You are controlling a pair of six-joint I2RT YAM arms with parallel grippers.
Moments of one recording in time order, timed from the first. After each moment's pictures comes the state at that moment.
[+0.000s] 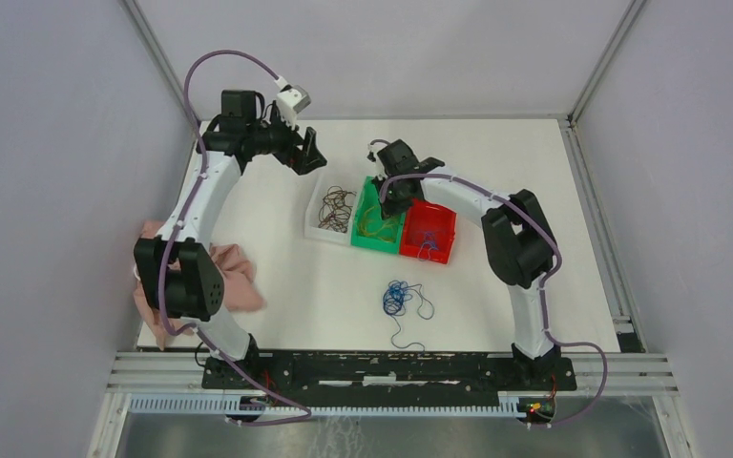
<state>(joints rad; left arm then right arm) -0.11 1.67 1.58 -0.57 0.69 0.38 0.61 2.08 1.64 -0.57 -0.12 0.23</state>
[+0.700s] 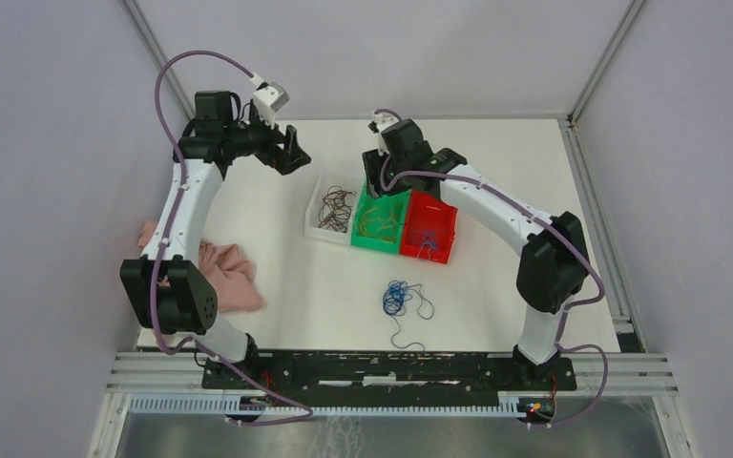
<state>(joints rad) -0.03 1.58 1.55 -0.60 0.73 0.38 0.67 1.86 1.63 -0.55 0.01 0.26</state>
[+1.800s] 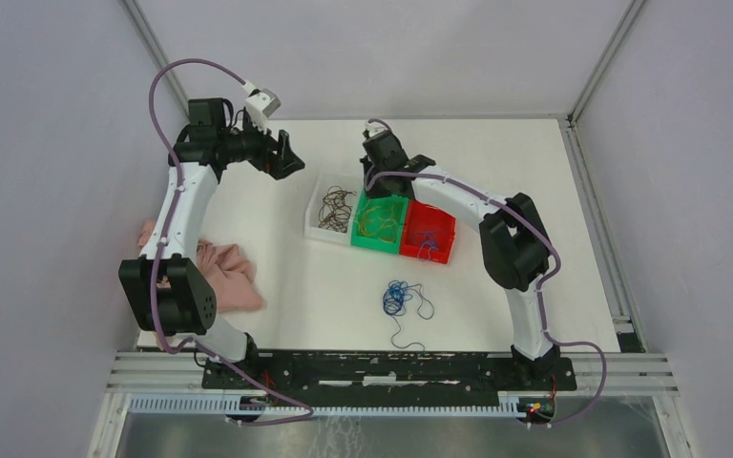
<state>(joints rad) 0.03 1.57 1.50 -0.60 0.77 0.38 0.67 2.09 1.74 -0.43 0.10 0.43</state>
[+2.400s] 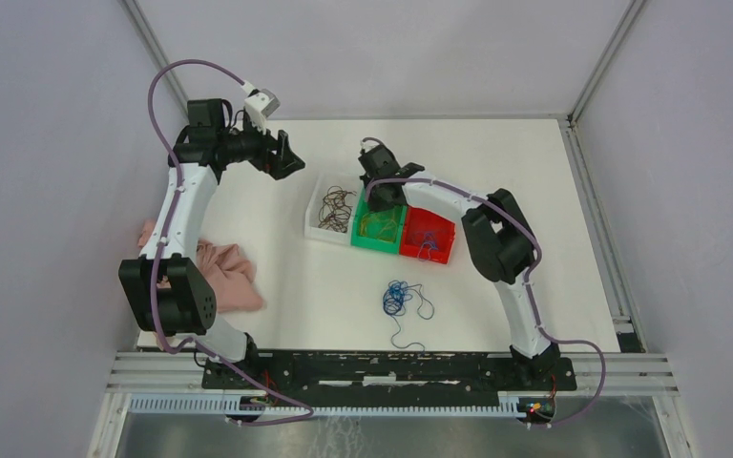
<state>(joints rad) 0.03 1.57 1.49 -0.57 0.79 0.38 0.68 2.18 1.71 -0.47 0.13 0.38</state>
